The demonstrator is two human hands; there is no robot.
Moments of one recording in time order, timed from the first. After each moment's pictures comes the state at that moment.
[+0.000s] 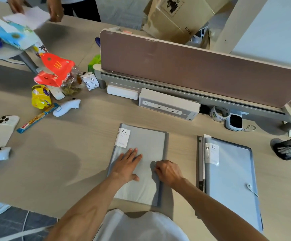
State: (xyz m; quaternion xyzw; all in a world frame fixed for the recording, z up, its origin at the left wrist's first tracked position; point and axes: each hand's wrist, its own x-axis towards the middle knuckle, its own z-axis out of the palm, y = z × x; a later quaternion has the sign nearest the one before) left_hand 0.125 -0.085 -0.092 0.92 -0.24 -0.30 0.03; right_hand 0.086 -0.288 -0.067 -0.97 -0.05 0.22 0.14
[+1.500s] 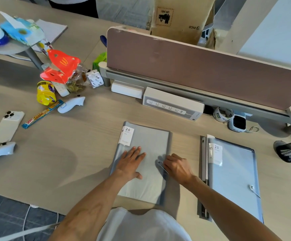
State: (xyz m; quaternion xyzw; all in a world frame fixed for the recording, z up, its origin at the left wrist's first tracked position) left_hand 0.125 -0.084 -0.097 0.92 -0.25 -0.30 0.03; right_hand 0.088 -0.317 -0.073 -0.98 -0.21 0.02 0.03
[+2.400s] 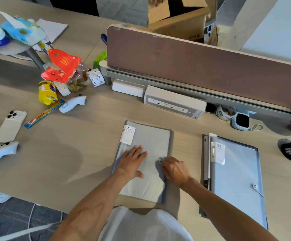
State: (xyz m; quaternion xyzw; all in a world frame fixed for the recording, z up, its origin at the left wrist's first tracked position) left_hand 0.125 -0.085 -0.095 0.92 -0.24 -0.30 0.03; right_hand 0.078 -0.306 -0.089 -0.98 -0.19 0.03 0.08
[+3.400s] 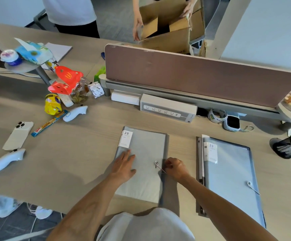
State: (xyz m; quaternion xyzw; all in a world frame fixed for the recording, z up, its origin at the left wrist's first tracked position) left_hand 0.109 -0.074 -0.076 0.96 -0.13 -0.26 0.06; right_hand 0.072 -0.313 -0.047 -0.91 0.12 0.25 0.31
